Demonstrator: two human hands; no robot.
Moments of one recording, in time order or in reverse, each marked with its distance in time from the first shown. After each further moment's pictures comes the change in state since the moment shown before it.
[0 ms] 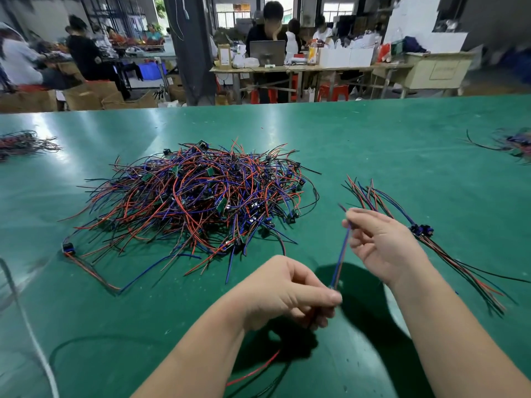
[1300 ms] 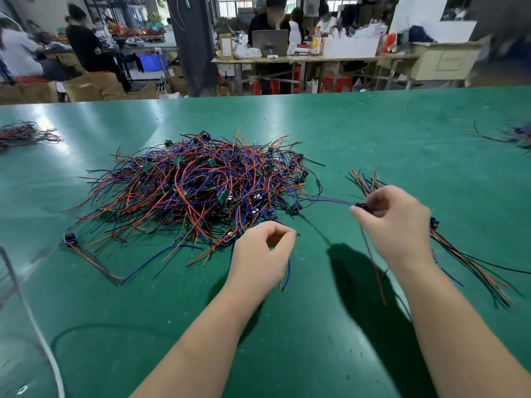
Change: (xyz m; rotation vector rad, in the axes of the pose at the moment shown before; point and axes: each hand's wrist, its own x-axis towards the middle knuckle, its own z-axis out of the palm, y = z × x) left_hand 0.019 -0.011 -0.018 0.378 0.786 0.285; right_hand 0.009 0.004 -0.013 -1.040 0.200 -0.746
